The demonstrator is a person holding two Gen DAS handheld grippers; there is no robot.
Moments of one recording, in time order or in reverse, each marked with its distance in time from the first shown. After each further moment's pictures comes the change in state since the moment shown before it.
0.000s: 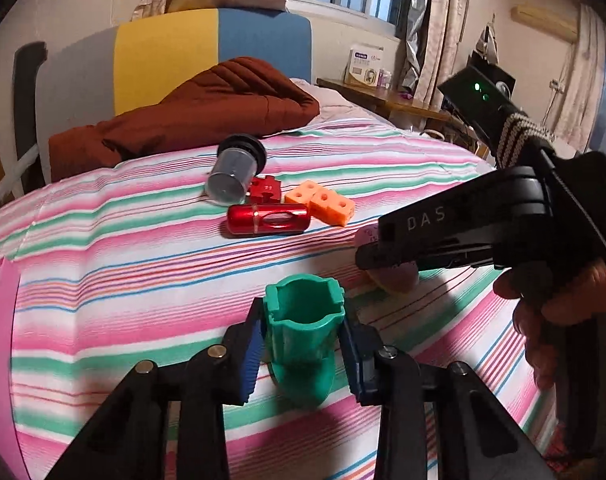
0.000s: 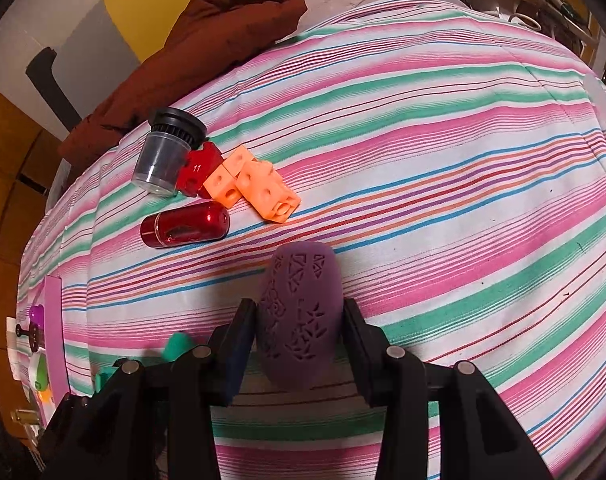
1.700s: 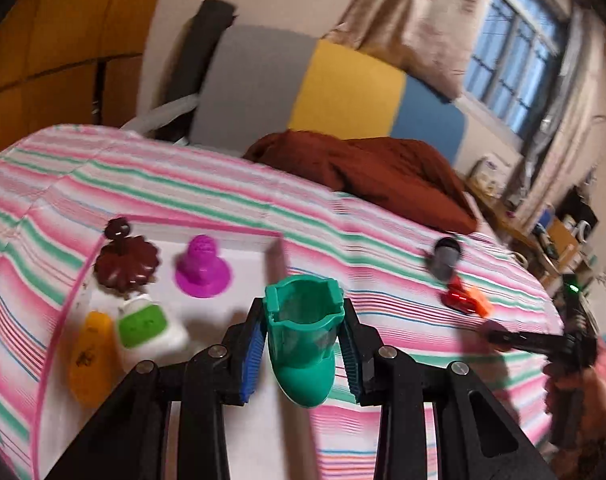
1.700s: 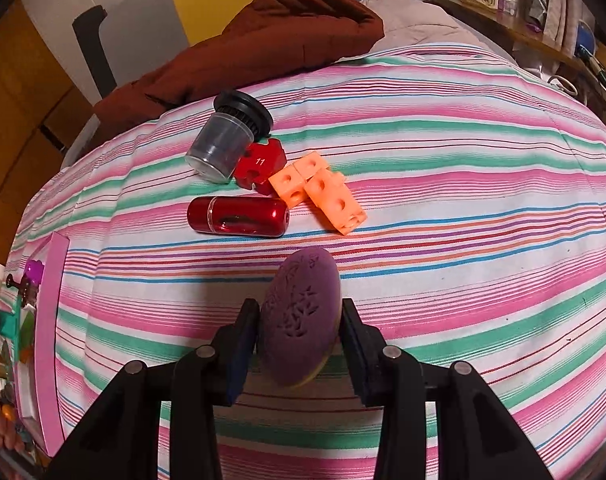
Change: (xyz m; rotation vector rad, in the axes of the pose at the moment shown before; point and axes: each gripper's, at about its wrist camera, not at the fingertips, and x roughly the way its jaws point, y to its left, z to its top) left arm -0.140 0.212 -0.032 -0.461 -0.134 0.231; right arm -0.010 0.028 -0.009 -0.197 -0.060 -0.005
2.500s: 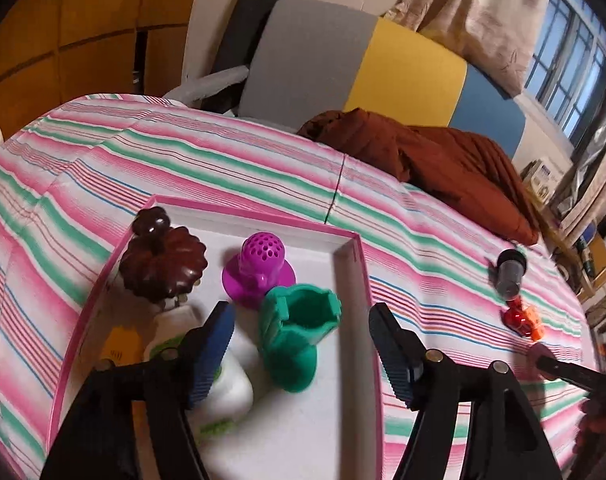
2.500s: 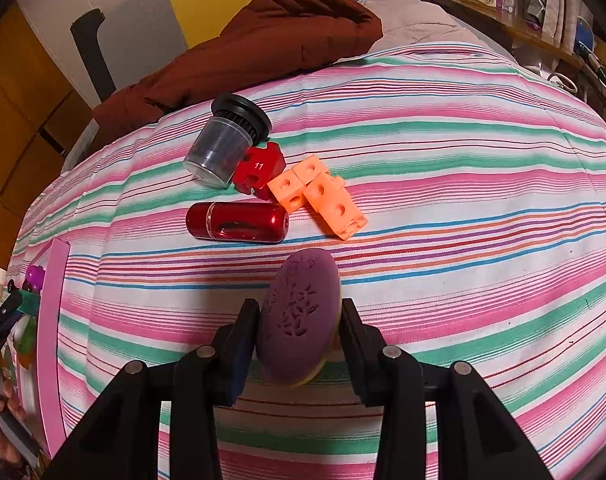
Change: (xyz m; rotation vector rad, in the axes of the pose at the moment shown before) left arm 0.034 0.030 0.014 -0.080 0.061 0.138; right arm 0.003 -0.001 0.004 0.010 -0.001 0.004
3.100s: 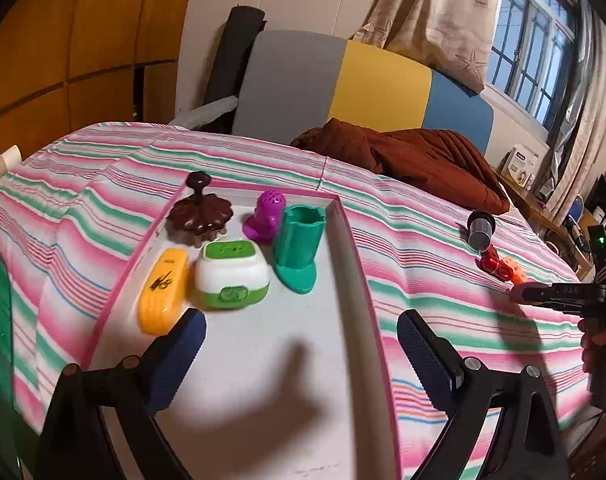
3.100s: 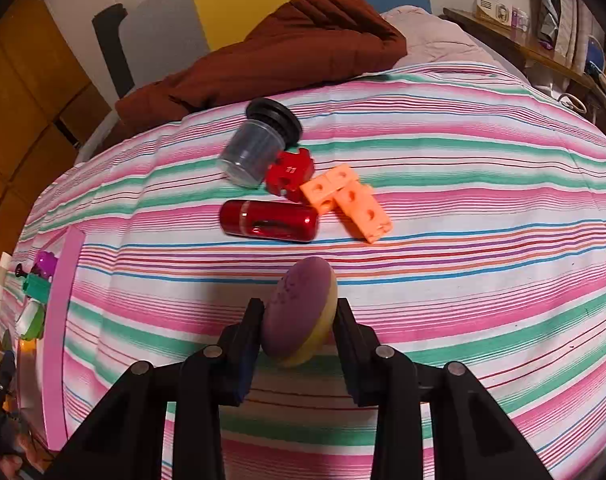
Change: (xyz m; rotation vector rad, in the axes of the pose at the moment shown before) left arm -0.074 0.007 -0.076 0.103 -0.106 -0.011; right arm -0.009 0.019 -0.005 -0.064 -0.037 0.028
